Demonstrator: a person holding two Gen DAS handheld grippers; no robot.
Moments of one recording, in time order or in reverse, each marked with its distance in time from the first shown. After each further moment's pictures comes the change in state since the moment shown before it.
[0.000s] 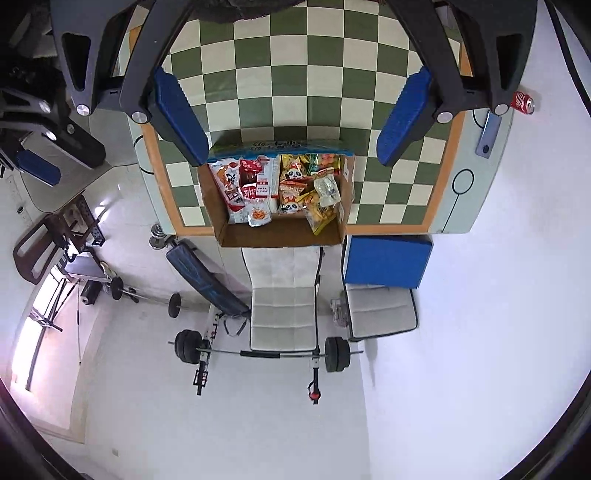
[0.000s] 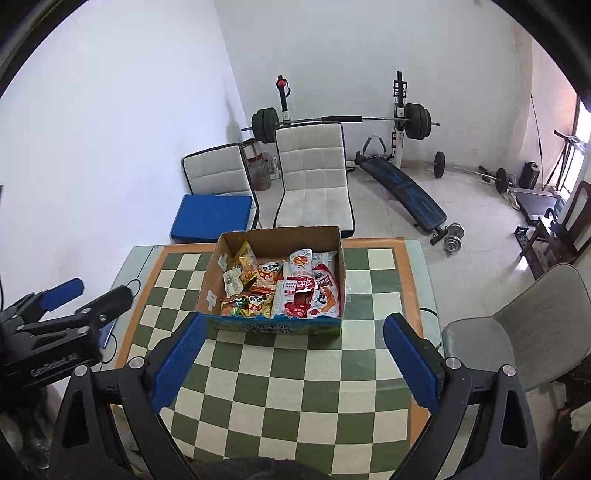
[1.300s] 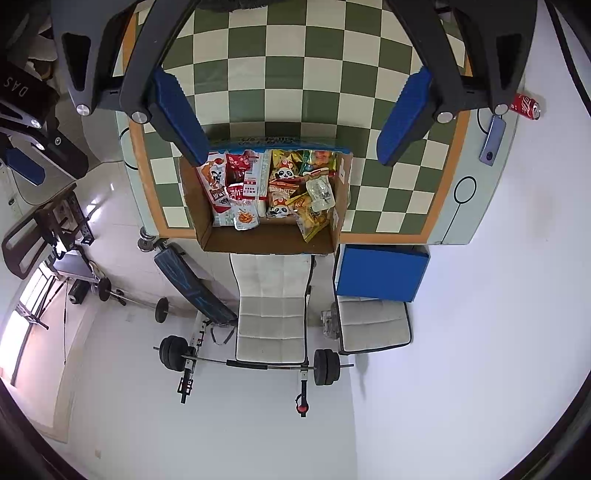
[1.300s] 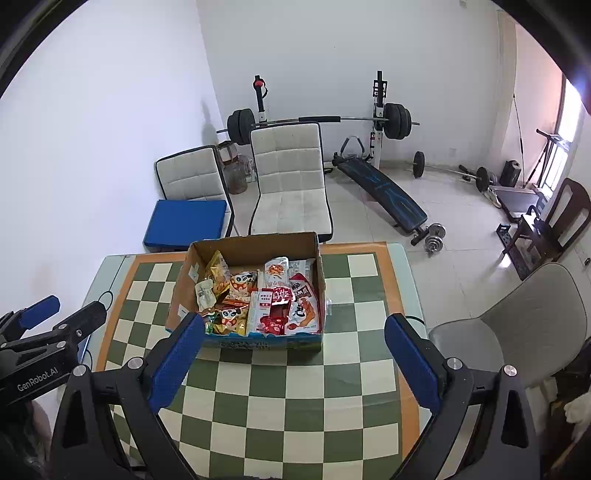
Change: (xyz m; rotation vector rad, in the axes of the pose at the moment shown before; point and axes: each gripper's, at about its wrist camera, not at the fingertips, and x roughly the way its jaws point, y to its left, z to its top) left arm 0.048 0.014 0.008 -0.045 0.050 0.027; right arm 0.046 -0.013 0.014 0.032 -0.004 -0.090
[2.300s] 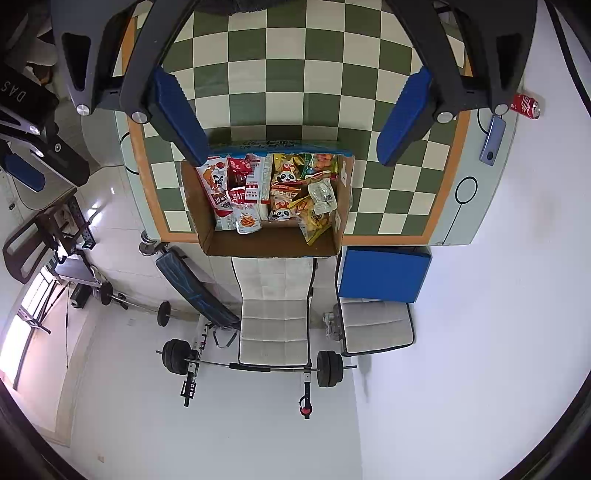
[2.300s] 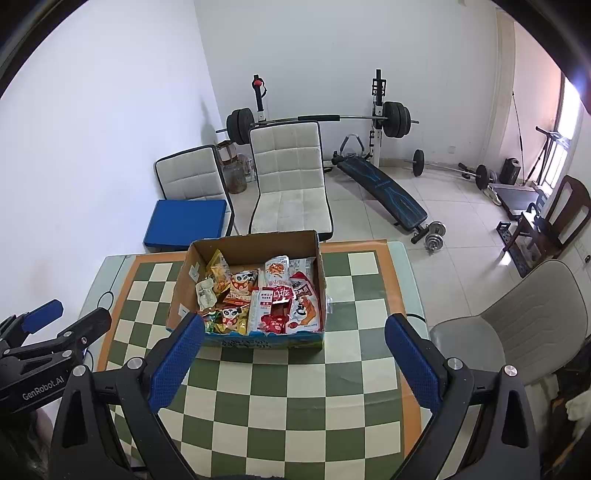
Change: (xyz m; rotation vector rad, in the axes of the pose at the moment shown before) left arm 0.007 0.000 -0.005 0.011 0.008 -0.004; right arm 0.005 0.001 -0.003 -0.001 0.002 0.003
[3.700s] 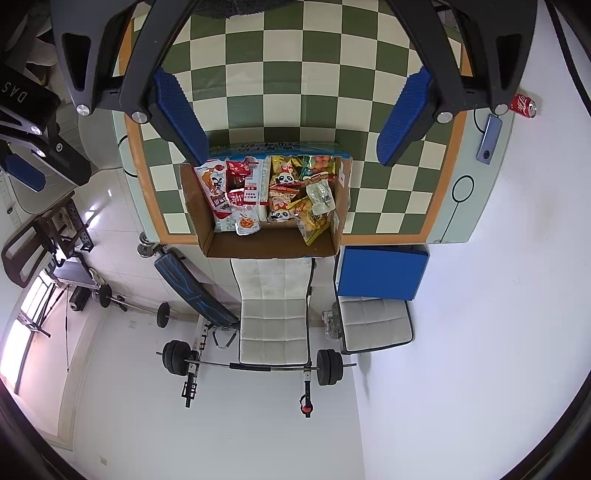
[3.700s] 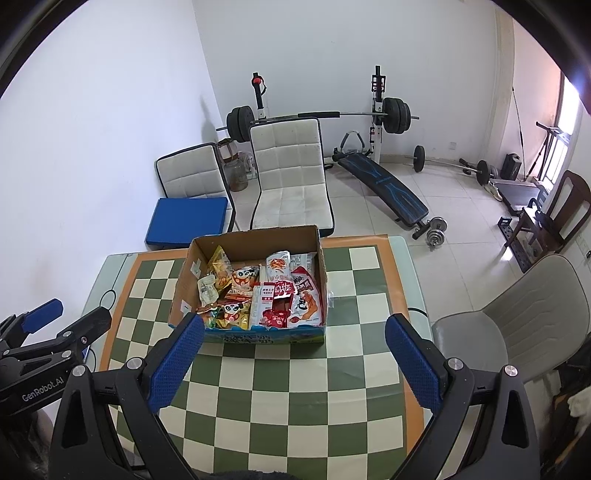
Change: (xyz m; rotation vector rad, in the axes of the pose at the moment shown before) left arm -0.004 -0.001 0.000 0.018 -0.002 0.004; right arm 0.001 0.009 -0.008 0.005 0.005 0.002
